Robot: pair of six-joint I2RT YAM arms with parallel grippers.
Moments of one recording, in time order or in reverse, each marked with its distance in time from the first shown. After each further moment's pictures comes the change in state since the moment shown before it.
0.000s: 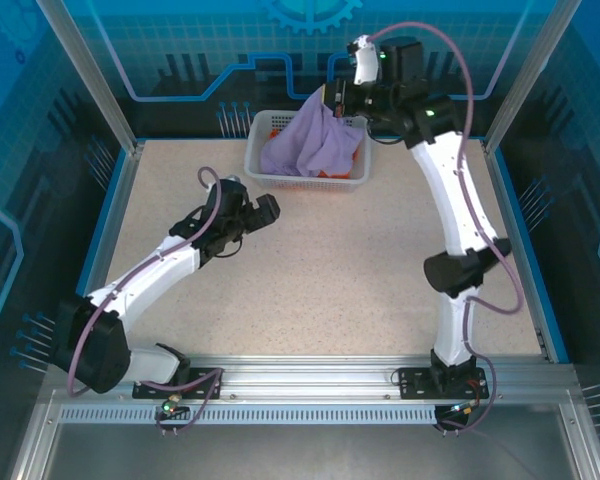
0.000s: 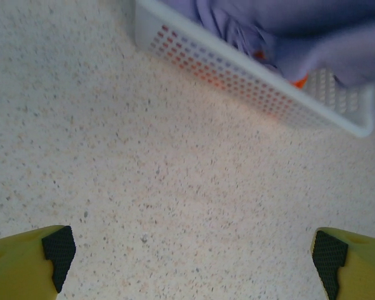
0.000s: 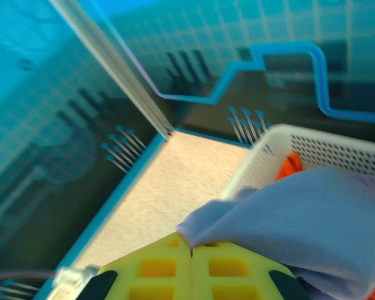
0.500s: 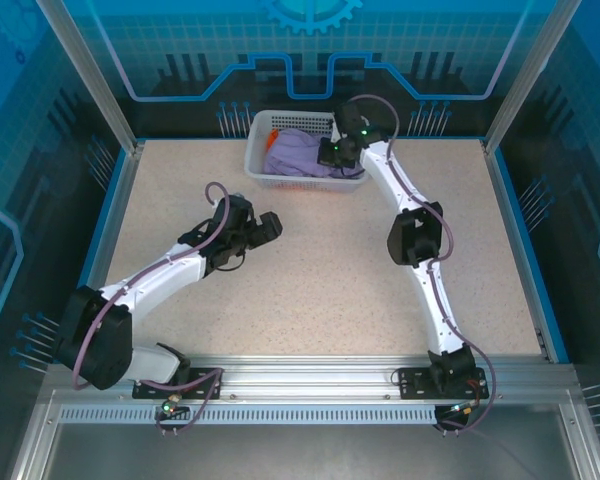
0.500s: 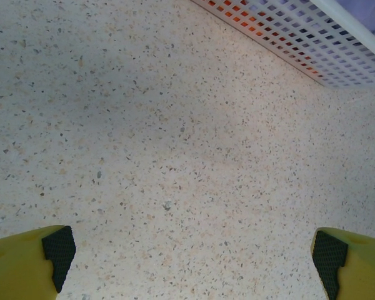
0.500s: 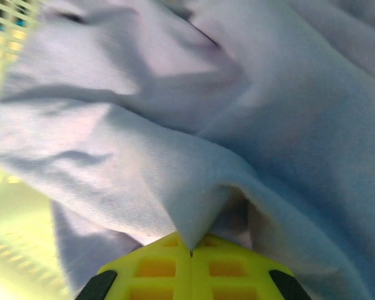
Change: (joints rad) left arm -0.027 0.029 -0.129 0.057 0.035 -0.027; right arm -0.051 0.600 0.075 -0.022 0.173 0.122
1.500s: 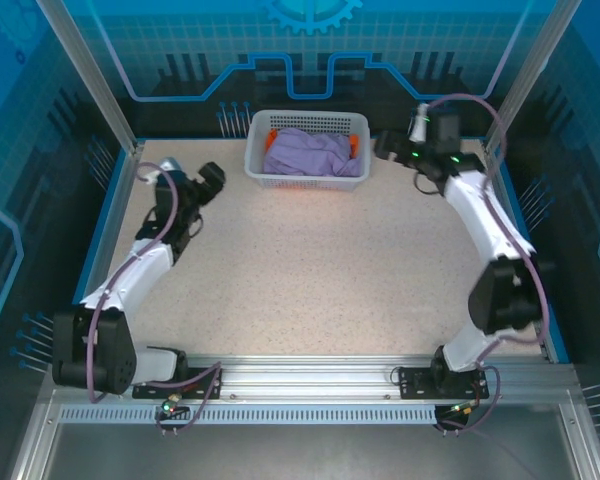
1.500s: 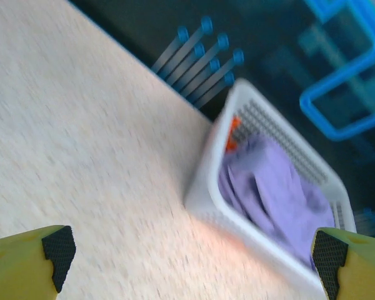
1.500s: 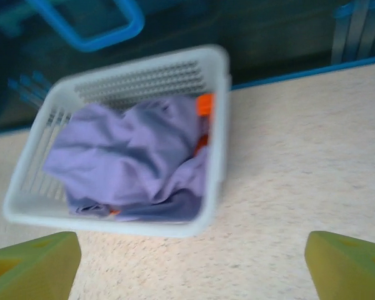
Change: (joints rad) left arm 0.317 -0.043 -0.007 0.331 -0.017 0.006; right arm -0.183 -0.848 -1.027 0.436 0.066 -0.093
